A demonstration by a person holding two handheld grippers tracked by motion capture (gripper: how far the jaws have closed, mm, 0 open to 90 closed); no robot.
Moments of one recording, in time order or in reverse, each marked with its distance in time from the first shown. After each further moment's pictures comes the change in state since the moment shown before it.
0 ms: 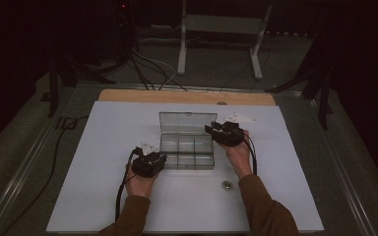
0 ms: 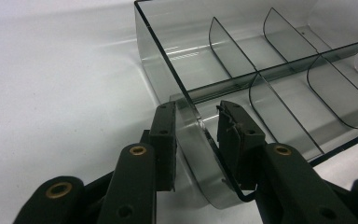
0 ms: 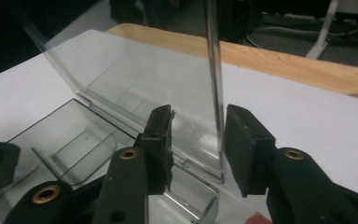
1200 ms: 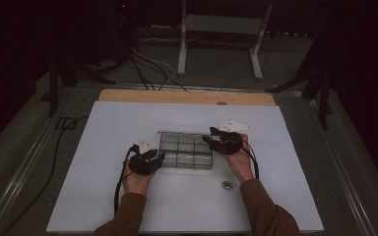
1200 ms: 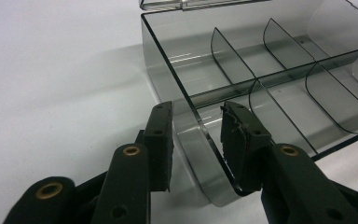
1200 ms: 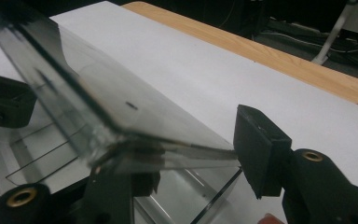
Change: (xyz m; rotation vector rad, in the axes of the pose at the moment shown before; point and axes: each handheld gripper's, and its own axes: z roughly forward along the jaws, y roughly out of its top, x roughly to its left) left arm 0.011 0.004 -0.001 -0.031 -0.019 0.030; right arm 0.022 -0.009 -0.010 0.033 0.004 -0.164
